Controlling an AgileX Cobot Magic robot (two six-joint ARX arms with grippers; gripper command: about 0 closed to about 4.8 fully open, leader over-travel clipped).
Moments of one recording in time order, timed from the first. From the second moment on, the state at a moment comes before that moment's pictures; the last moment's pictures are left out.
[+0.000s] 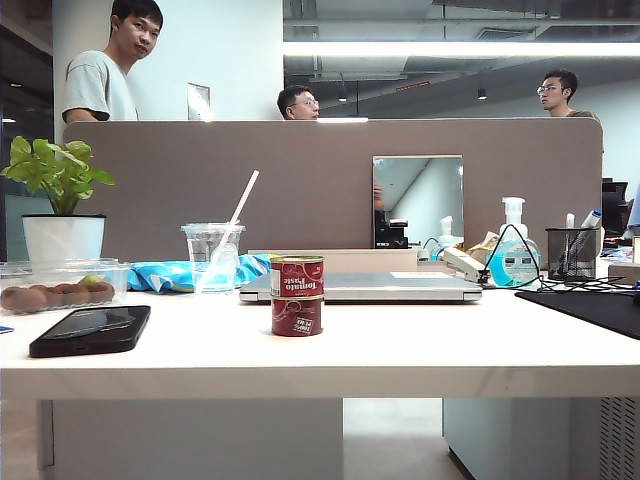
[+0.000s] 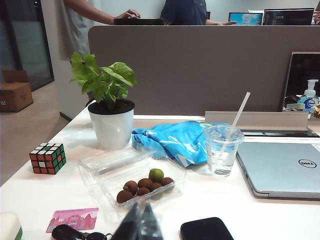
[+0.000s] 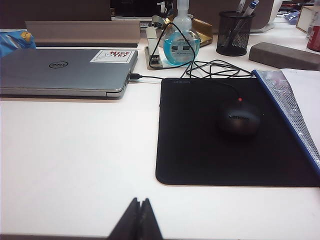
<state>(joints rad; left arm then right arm) -0.16 0.09 0.36 -0.15 -0.20 0.03 0.07 0.00 0.01 -0.12 0.09 0.01</state>
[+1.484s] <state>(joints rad) -0.04 0.01 0.00 -0.06 -0.07 -0.02 0.07 0.00 0.01 -0.13 0.09 0.01</state>
